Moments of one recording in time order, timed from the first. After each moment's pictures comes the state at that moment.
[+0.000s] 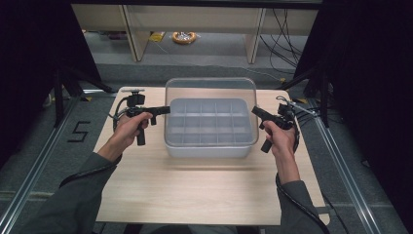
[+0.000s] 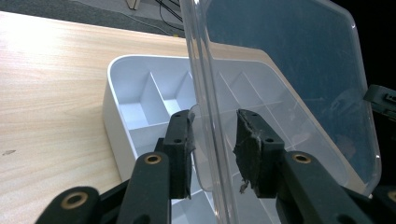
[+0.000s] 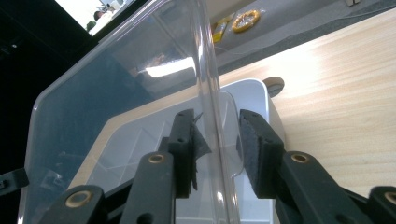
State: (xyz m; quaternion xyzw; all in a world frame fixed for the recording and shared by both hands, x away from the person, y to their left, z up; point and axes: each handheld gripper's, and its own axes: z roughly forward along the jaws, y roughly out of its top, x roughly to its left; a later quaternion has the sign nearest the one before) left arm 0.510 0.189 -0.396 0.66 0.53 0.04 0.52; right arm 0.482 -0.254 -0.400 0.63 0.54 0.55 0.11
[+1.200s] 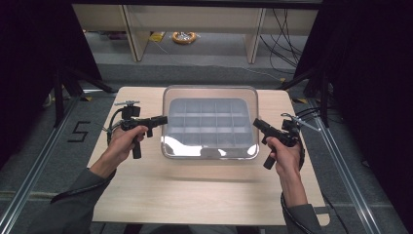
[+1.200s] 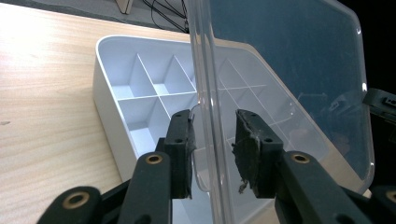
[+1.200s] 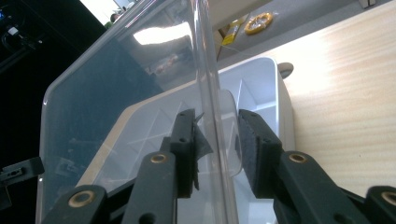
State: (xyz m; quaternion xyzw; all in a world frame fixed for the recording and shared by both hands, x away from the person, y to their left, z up) left arm 0.467 0.195 -0.402 0.67 0.51 0.04 0.54; right arm 0.430 -0.256 -0.408 0.61 0.54 0.56 0.11
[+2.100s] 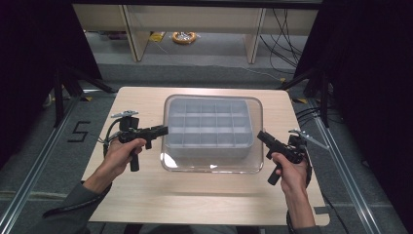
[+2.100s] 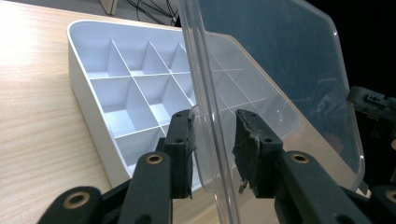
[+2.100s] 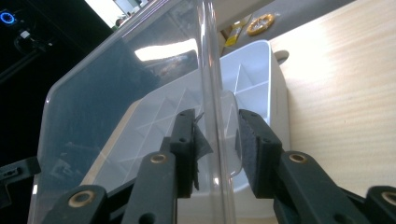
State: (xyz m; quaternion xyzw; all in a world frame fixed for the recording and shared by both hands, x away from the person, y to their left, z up) left arm 0.426 0.191 -0.402 0.68 0.49 0.05 0.55; right arm 0.386 -0.265 -0.419 0.61 0.53 0.58 0.10
